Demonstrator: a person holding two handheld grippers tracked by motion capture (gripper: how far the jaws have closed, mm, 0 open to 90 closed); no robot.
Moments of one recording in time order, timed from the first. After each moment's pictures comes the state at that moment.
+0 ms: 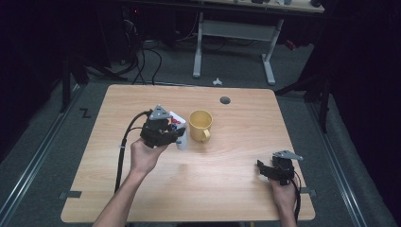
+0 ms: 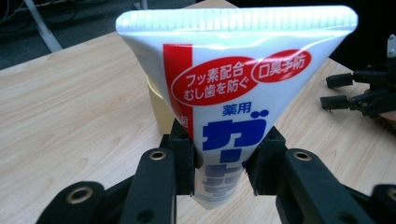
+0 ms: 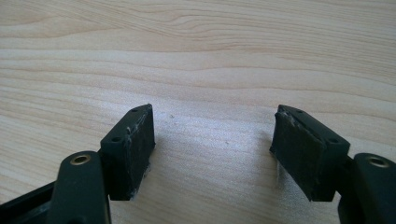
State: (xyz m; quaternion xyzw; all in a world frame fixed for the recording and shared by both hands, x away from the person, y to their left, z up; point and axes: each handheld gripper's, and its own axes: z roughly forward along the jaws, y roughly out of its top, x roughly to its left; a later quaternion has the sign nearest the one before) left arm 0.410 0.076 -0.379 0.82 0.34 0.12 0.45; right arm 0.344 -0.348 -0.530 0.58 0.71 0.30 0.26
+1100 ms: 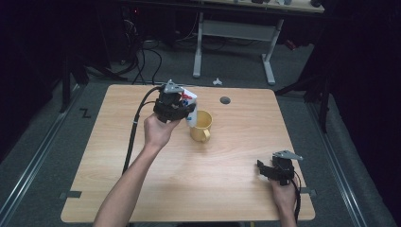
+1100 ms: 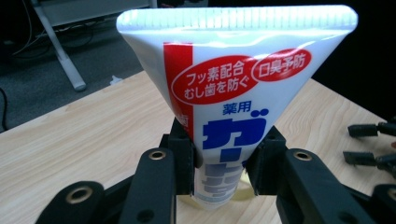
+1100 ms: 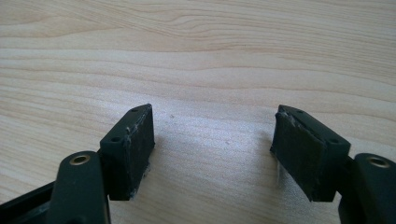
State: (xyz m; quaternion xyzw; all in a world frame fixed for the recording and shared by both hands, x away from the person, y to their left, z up) left arm 0.463 0.038 -0.345 0.80 0.34 0.15 0.47; right arm 0.344 -0.348 -0.530 0.58 0.71 0.30 0.26
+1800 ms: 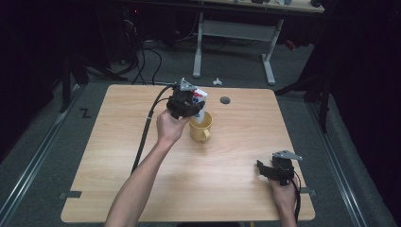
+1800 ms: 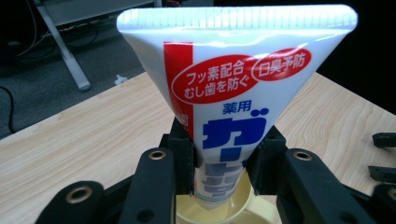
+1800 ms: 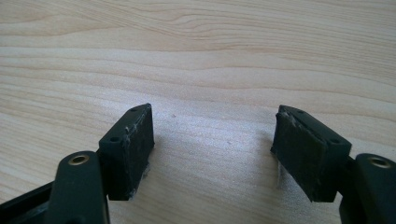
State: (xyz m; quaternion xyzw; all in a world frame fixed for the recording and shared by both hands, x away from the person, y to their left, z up) left arm 0.483 0.006 -0.363 0.81 0.34 0.17 0.45; right arm 0.344 -0.347 -0.530 0.58 0.71 0.30 0.26
